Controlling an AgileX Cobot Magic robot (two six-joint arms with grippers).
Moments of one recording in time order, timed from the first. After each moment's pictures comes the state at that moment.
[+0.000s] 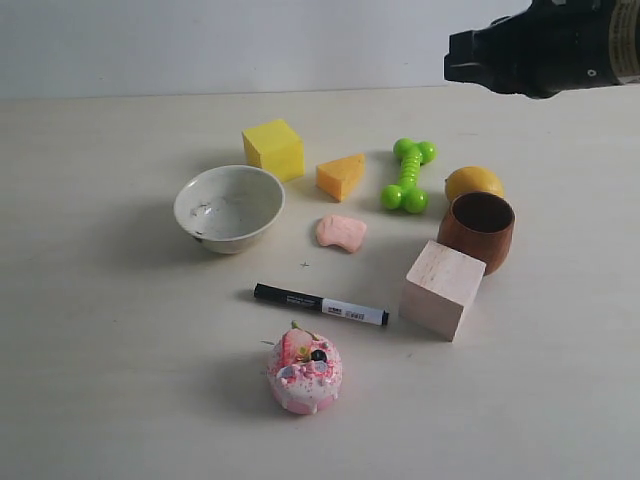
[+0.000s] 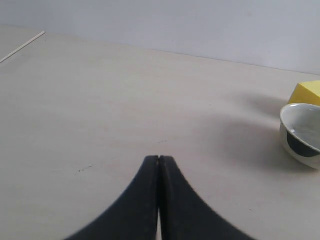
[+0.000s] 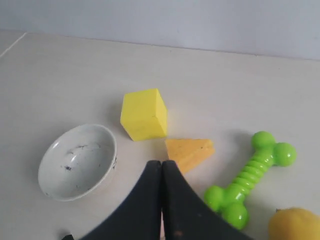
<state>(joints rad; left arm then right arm) 0.04 0.01 0.00 0.07 0.37 -0.18 0.16 1.51 -0.93 -1.74 -0.48 1.82</state>
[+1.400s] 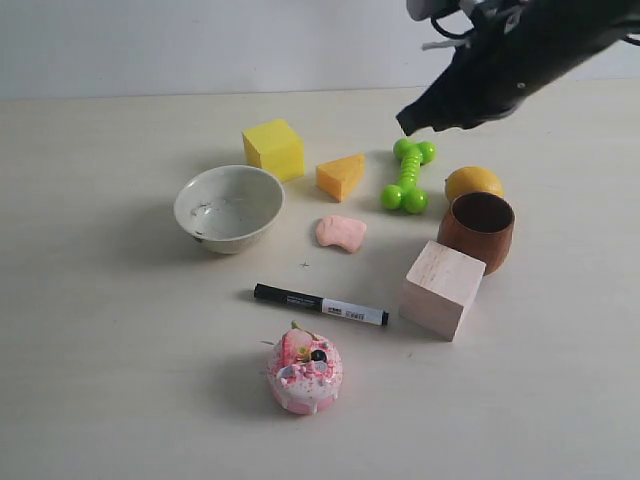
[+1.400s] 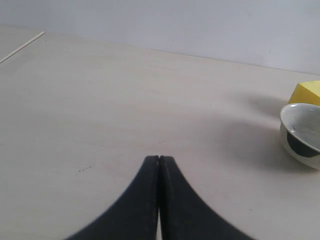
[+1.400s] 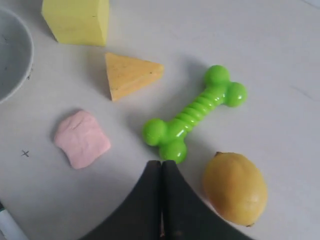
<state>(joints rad) 0.04 0.01 0.00 0.07 0.37 -0.18 0.36 1.71 -1.22 0.14 0.57 -0.30</state>
